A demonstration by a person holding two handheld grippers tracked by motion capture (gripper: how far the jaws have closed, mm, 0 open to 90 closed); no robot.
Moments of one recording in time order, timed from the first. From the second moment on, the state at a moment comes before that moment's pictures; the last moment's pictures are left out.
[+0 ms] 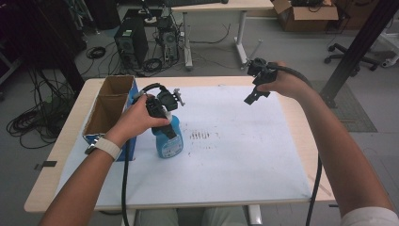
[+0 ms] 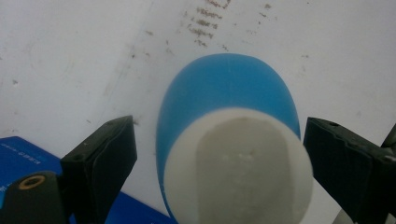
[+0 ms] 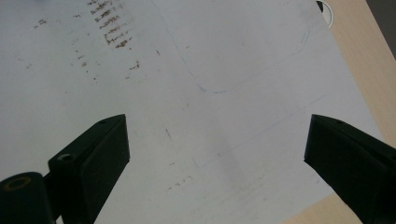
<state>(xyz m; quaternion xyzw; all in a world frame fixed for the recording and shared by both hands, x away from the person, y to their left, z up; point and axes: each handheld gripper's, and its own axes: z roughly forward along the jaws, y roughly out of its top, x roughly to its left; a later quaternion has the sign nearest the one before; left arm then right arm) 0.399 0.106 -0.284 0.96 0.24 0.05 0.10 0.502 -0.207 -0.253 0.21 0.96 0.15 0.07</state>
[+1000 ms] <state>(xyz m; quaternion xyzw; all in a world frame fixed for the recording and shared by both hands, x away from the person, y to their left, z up) 0.399 0.108 -0.284 0.96 0.24 0.06 0.11 0.500 -0.207 -0.253 0.21 0.96 0.15 0.07</state>
